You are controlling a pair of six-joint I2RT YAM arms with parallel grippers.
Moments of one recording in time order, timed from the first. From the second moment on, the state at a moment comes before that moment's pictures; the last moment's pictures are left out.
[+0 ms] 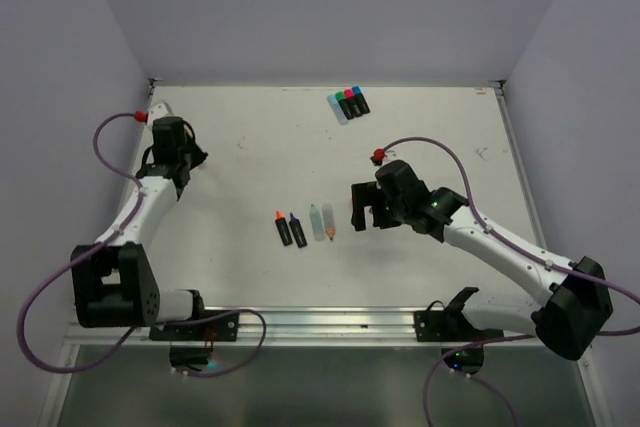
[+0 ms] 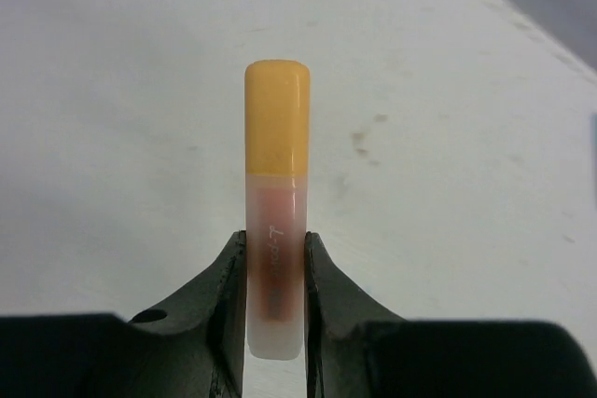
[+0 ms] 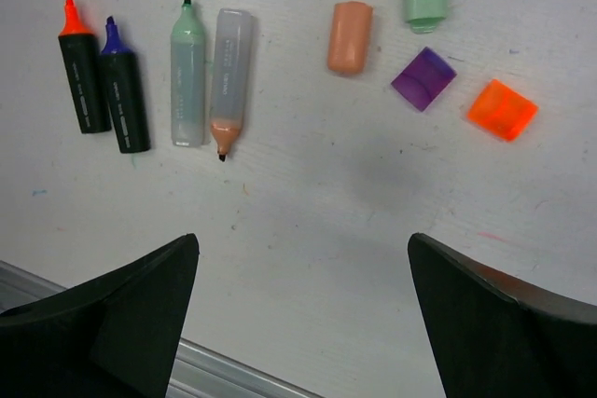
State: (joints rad) left arm 0.09 1.40 0.90 -0.20 -0.24 -0.52; right arm 0.76 1.17 0.89 -0.60 0.13 0.50
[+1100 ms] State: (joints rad) left arm -0.70 1.09 0.56 0.06 0.13 -0.41; right arm 0.65 1.40 0.98 -0.18 -0.35 0.70
